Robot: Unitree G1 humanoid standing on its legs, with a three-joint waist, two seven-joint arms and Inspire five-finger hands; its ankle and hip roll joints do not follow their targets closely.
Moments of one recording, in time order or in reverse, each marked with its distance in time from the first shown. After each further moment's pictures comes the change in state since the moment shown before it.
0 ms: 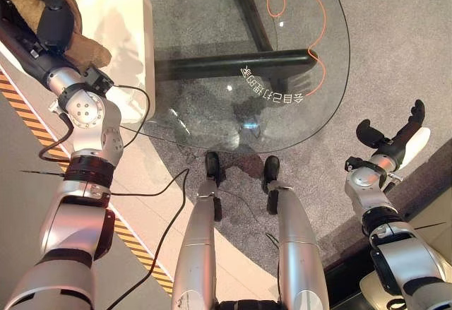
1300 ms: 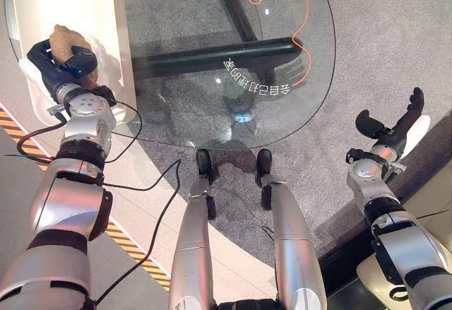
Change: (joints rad) left arm -0.154 0.027 -0.100 0.342 0.071 0.437 -0.054; right arm -0.063 -0.013 0.060 0.033 0.027 -0.018 0.015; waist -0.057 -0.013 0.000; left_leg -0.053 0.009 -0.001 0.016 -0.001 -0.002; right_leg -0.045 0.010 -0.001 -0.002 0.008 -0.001
